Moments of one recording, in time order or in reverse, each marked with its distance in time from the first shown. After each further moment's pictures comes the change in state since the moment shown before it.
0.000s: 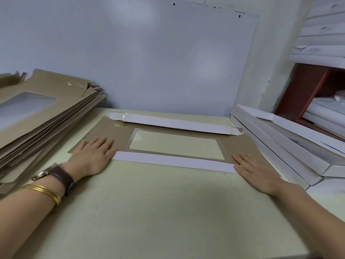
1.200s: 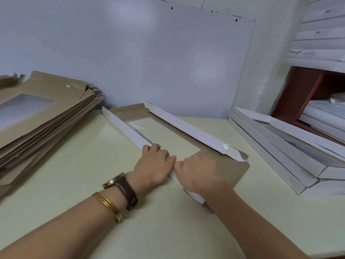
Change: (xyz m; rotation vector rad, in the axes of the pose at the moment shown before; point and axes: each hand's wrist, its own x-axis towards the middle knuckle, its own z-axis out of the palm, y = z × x) left_hand -0.037 0.169 -0.016 -0.368 0.120 0.293; right_hand -0.021 -0.191 0.005 -0.344 0.215 -0.189
